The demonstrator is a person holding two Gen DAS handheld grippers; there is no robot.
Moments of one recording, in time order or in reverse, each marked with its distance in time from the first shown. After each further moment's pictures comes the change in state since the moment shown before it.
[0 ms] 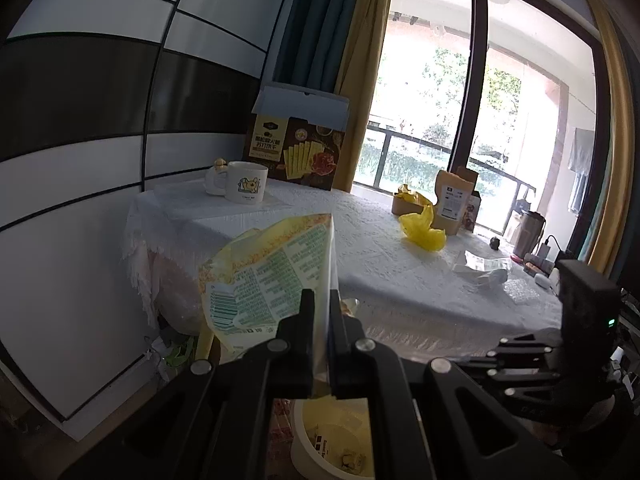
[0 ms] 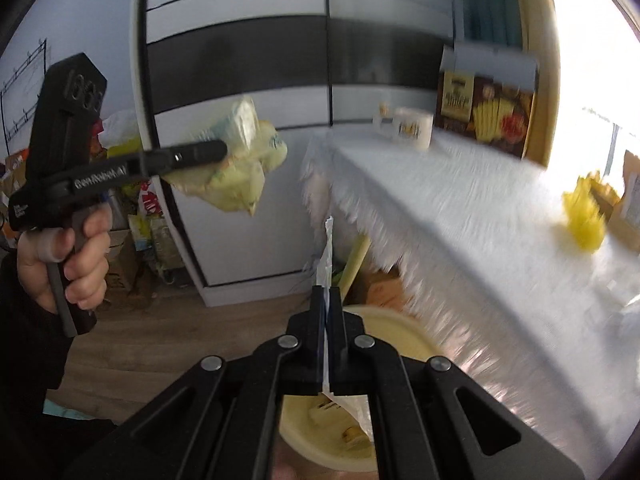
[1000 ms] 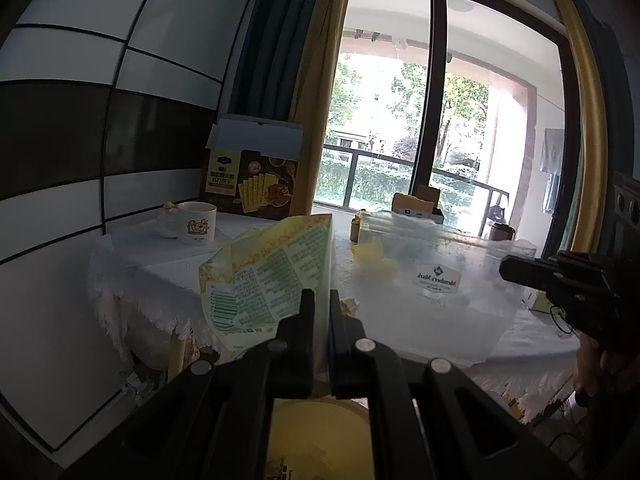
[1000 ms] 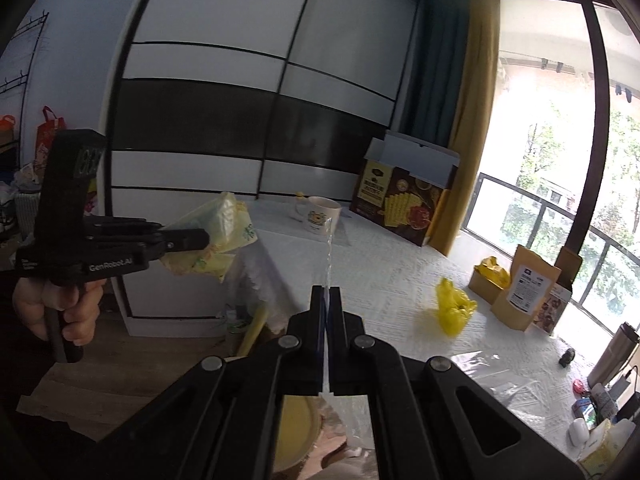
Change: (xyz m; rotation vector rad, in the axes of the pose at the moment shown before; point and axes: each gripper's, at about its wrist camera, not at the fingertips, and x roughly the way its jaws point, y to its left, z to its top) left arm 0.001 -0.065 0.036 0.066 -0.086 -0.087; right arm -0.152 -0.012 0.054 -0.156 -0.259 -0.301
